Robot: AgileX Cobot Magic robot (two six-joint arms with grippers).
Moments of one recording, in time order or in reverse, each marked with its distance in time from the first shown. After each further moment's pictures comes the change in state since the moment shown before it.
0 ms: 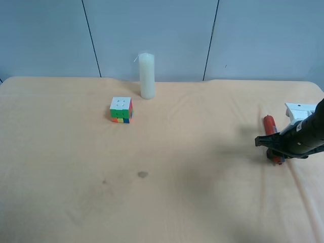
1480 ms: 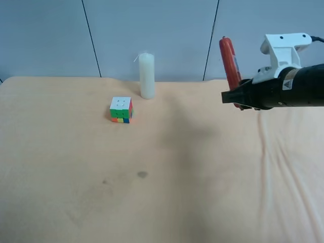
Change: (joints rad) left arm 0.000 0.000 0.000 0.000 0.000 0.000; right arm 0.420 -0.431 -0.032 0.016 -0.110 -0.017
